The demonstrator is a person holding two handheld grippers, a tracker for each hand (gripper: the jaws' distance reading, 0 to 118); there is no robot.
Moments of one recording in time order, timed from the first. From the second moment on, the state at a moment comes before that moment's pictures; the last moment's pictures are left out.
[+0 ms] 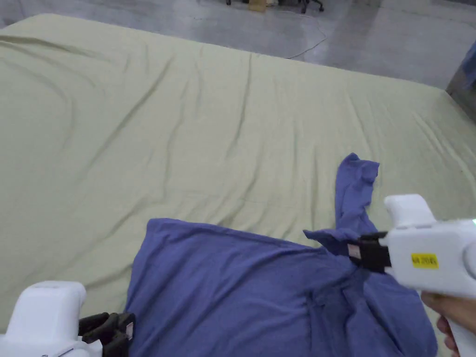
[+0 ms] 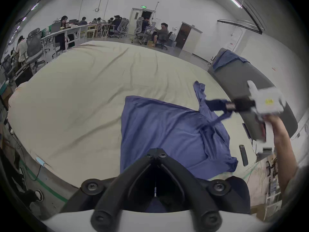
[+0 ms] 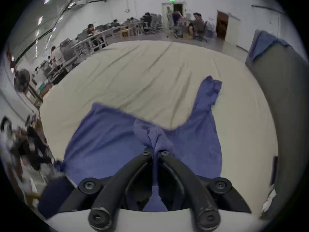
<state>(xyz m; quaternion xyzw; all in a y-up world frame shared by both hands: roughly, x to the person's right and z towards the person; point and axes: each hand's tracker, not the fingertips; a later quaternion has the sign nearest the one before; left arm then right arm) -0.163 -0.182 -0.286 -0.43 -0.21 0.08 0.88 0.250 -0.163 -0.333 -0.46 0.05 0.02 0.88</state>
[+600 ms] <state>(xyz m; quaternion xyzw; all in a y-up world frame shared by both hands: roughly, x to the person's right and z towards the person) -0.176 -0.177 -0.280 -0.43 -0.18 0.09 0.88 0.268 -0.180 -0.207 -0.46 -0.04 -0.11 0.88</state>
